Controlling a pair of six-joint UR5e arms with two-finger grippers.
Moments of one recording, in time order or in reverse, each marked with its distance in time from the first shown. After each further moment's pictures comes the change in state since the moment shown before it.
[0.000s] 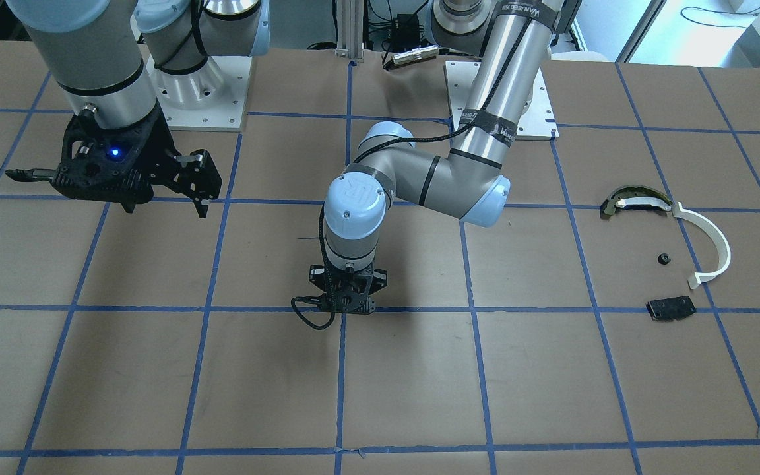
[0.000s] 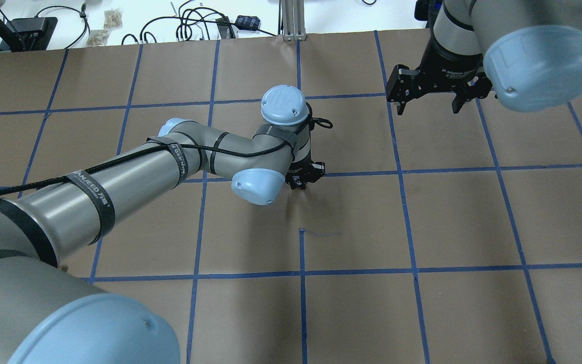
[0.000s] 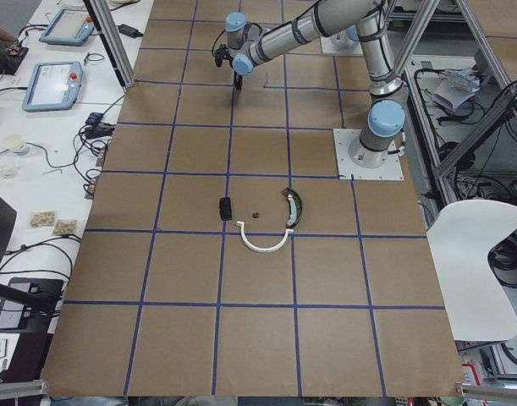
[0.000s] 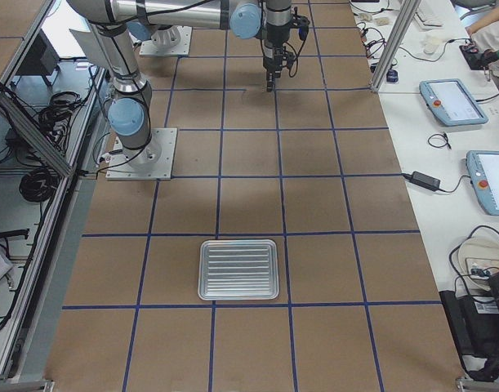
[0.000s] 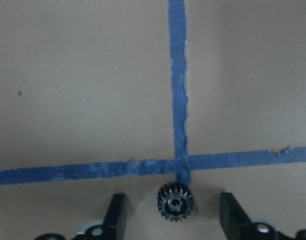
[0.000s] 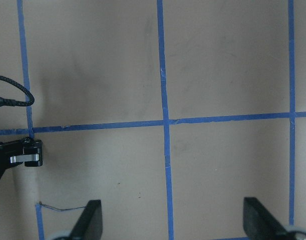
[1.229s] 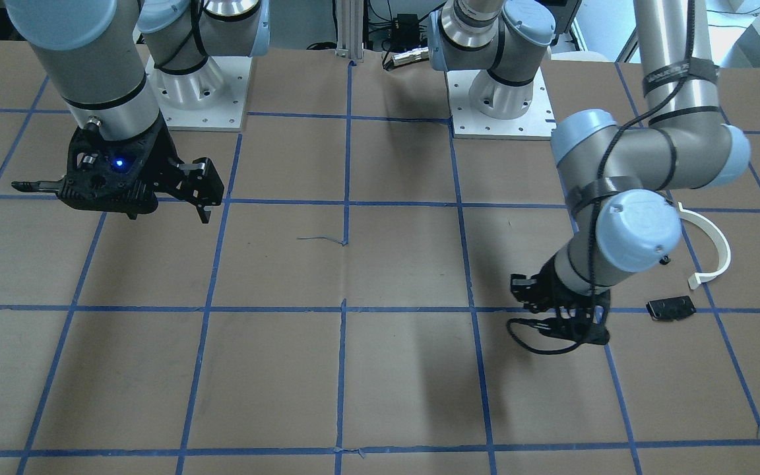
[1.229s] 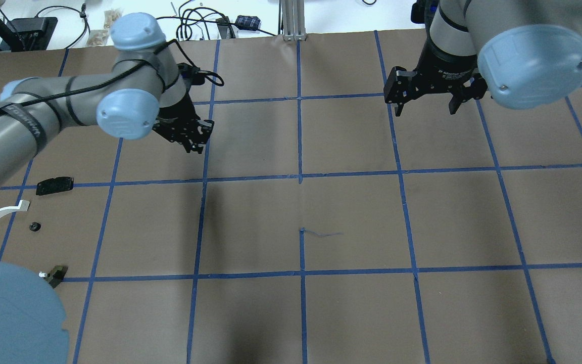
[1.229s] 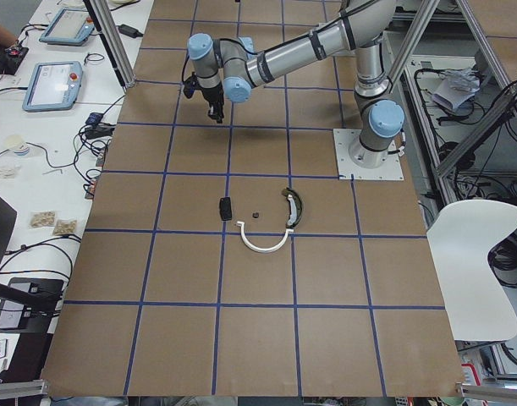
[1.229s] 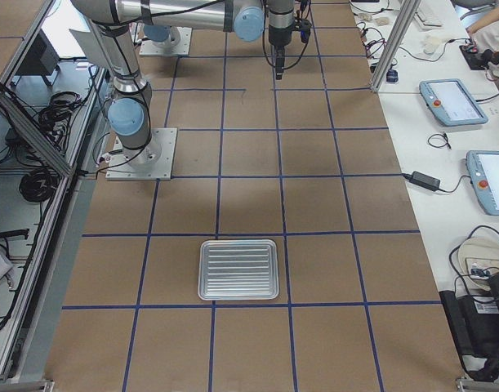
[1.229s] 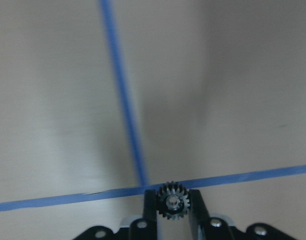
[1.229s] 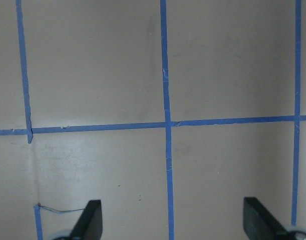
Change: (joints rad) left arm 0.551 0.192 0.043 -0.370 0.094 0.674; right arm 0.001 0.013 0.004 -0.004 0.003 -0.009
